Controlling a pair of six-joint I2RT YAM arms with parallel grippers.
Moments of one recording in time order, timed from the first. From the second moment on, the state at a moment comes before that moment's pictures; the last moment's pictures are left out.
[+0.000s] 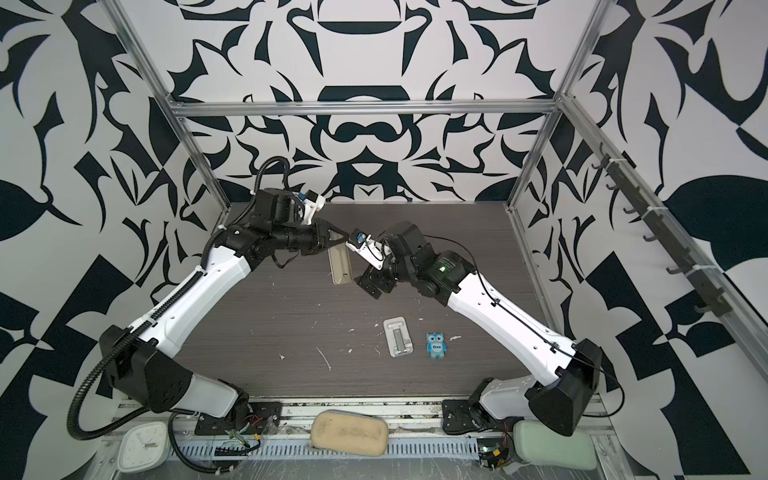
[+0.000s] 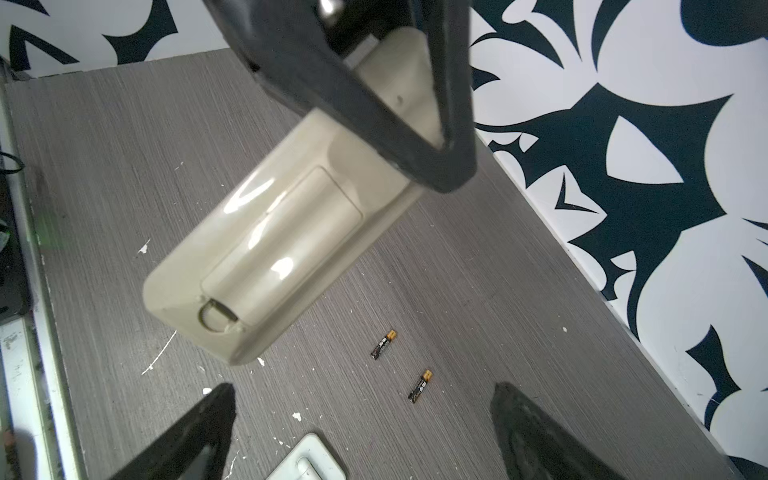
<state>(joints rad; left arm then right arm) -0.46 1.49 1.45 -0.58 0.65 -0.68 0.77 1.34 1.36 -0.67 -0.09 -0.33</state>
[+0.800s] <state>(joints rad) -0.45 1.53 1.45 -0.63 0.64 -0.67 0.87 1.41 1.40 -0.66 0.09 -0.34</state>
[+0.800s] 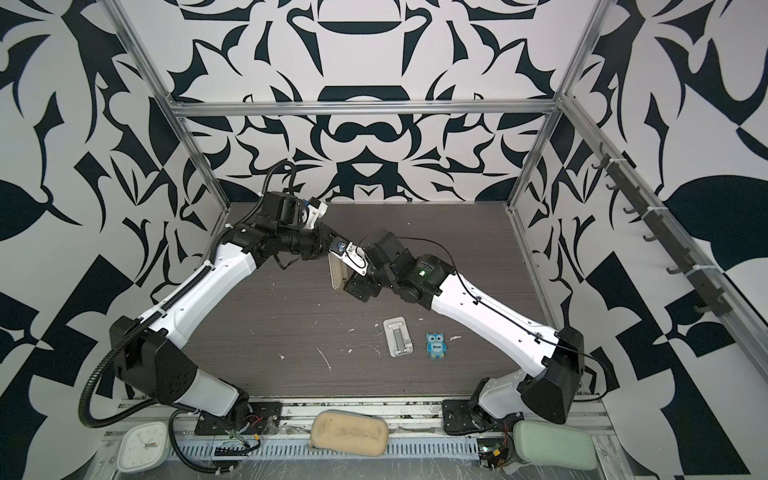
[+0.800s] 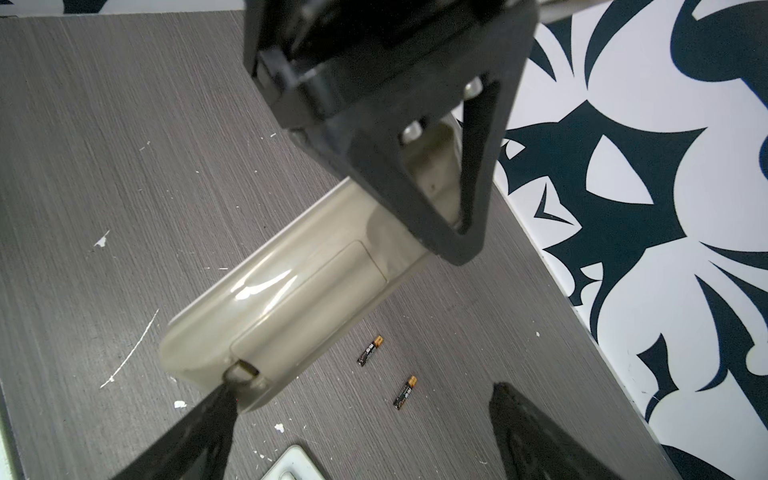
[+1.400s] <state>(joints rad) -0.45 1.53 1.44 -0.63 0.64 -0.69 0.90 1.43 1.43 -0.67 0.12 -0.36</state>
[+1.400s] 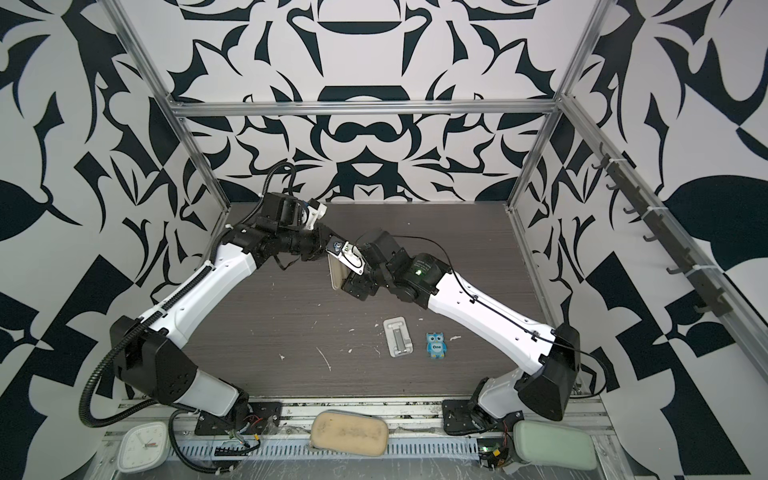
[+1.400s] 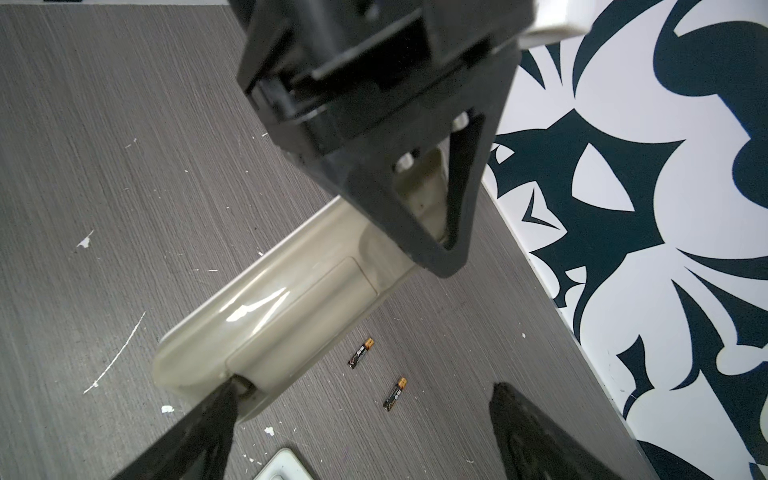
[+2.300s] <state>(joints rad) -0.44 1.53 1.43 -0.60 0.59 -0.69 0.91 1.51 1.49 -0.71 0.24 -0.38</state>
